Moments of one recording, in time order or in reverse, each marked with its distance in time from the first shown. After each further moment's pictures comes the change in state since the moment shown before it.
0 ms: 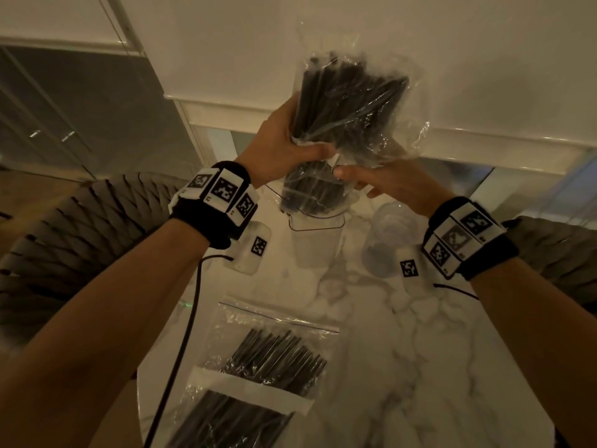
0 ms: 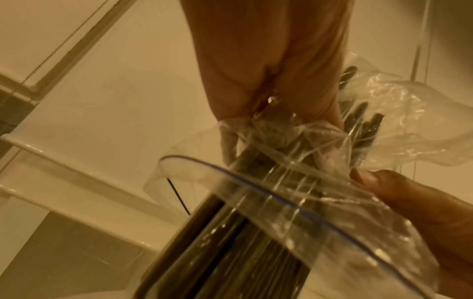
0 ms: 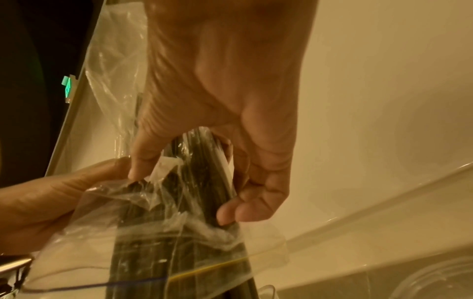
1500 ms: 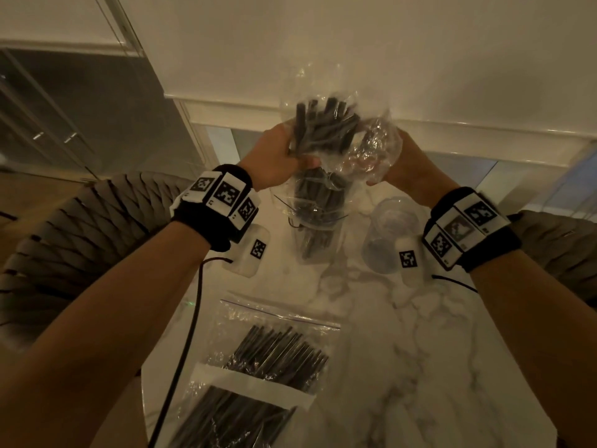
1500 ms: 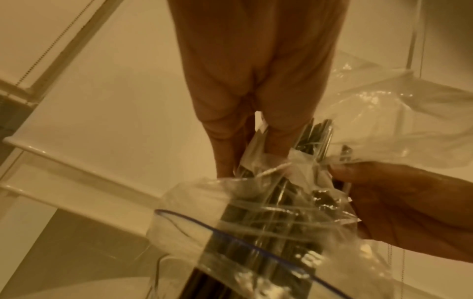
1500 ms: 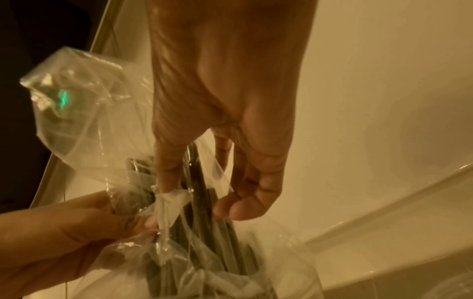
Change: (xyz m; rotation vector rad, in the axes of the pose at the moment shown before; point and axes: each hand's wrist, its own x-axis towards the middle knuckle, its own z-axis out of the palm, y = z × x) left_hand -0.003 -0.017 0.003 0.239 -0.062 -0.138; right_hand 0.008 0.008 -0.014 -0.039 0.117 0.051
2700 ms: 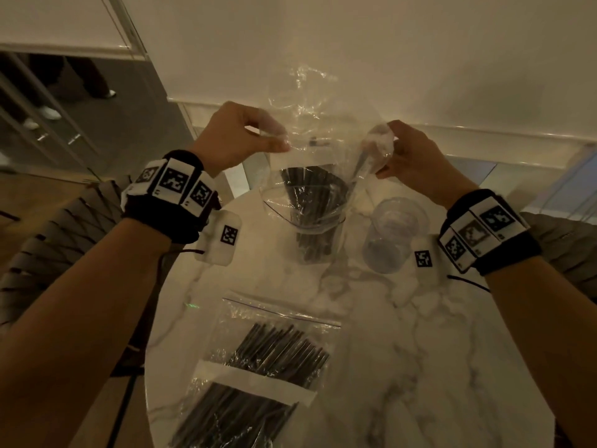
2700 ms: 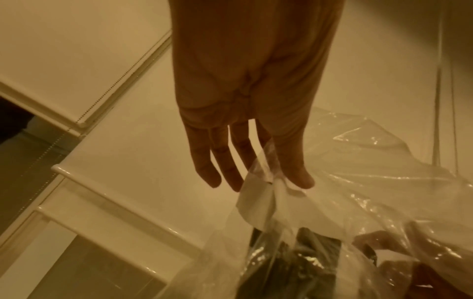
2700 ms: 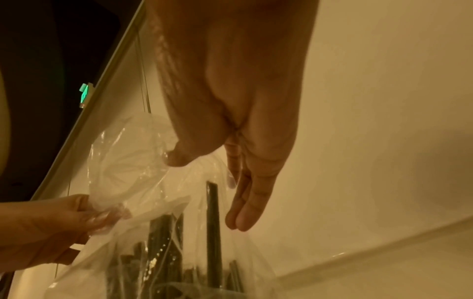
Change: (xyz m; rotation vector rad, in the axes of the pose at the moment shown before) left_hand -0.026 0.009 -0.057 -0.036 0.077 -0.101; right_hand -0.011 -0.003 -0.010 0.020 0.059 -0.124
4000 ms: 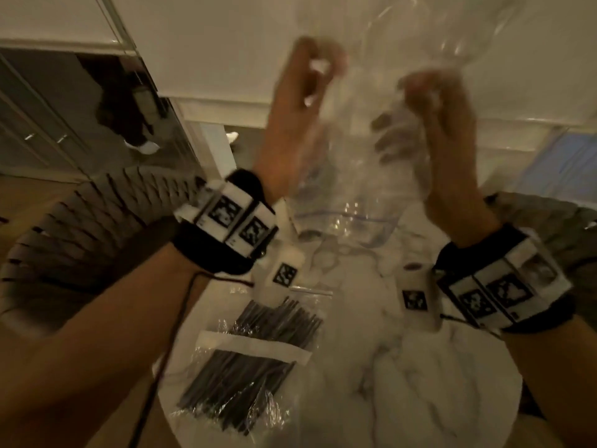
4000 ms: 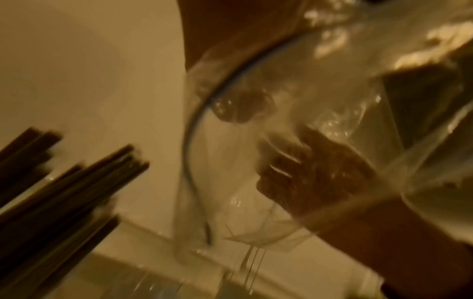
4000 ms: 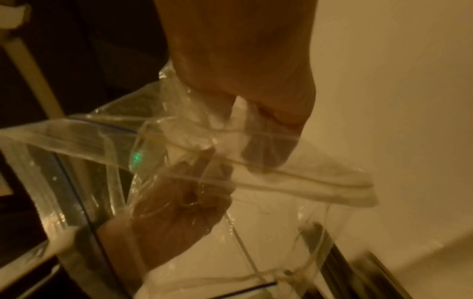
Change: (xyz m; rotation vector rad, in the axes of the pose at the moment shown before) left_hand -0.082 0.096 0.072 -0.414 0.234 0.594; right_hand -0.112 -0.074 0.003 0.541 0.393 -0.369
